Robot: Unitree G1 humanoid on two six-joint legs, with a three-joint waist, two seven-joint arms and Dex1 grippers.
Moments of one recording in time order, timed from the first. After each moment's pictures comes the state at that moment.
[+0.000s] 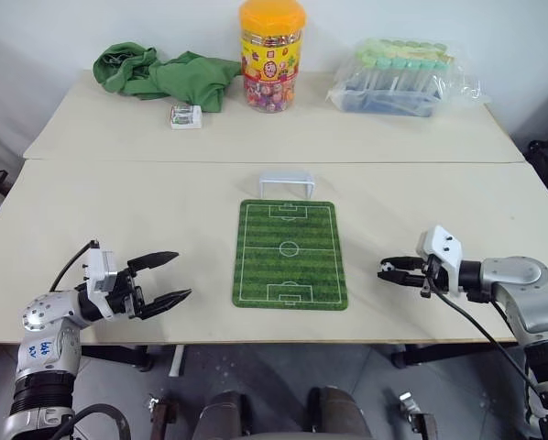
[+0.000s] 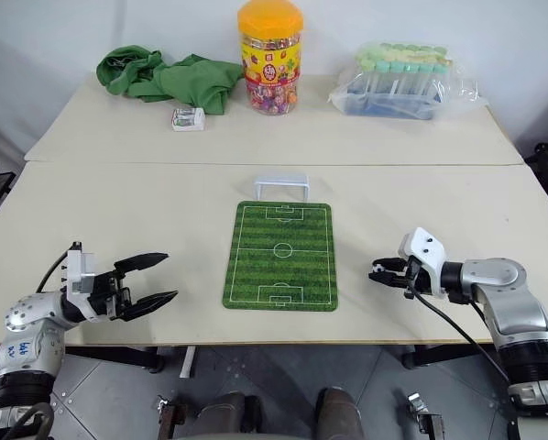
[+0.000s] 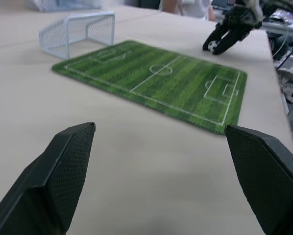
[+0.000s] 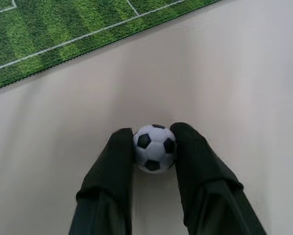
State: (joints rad) left arm -0.20 0.61 0.28 0.36 -0.52 -0.10 -1.37; right arm -0.33 -0.83 0.01 0.20 0.27 0.19 1.15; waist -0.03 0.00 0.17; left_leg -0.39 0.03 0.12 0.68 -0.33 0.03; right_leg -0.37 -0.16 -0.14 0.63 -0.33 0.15
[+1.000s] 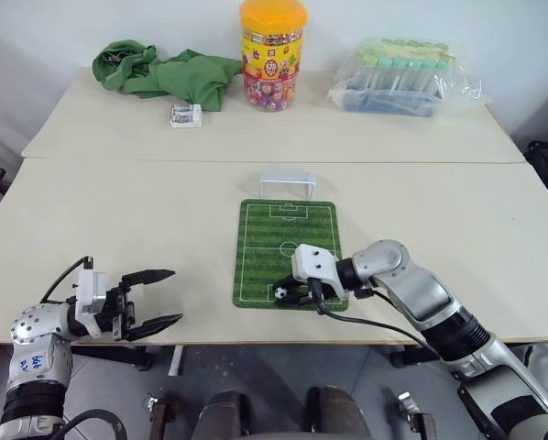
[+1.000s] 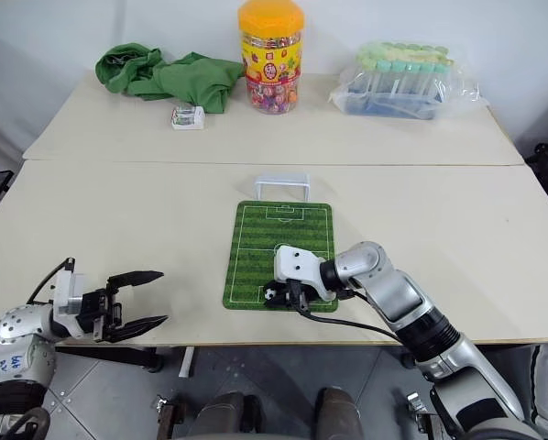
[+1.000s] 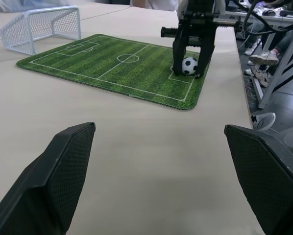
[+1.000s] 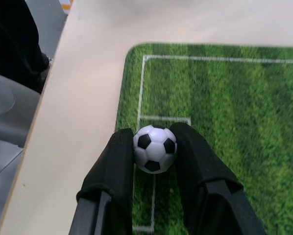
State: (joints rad) left arm -0.14 0.64 0.27 0.41 -0.56 -0.23 -1.50; right arm -0.60 -0.53 0.47 -0.03 0.15 0.37 1.17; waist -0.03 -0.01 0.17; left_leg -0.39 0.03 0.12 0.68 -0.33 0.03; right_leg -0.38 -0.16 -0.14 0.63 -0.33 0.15
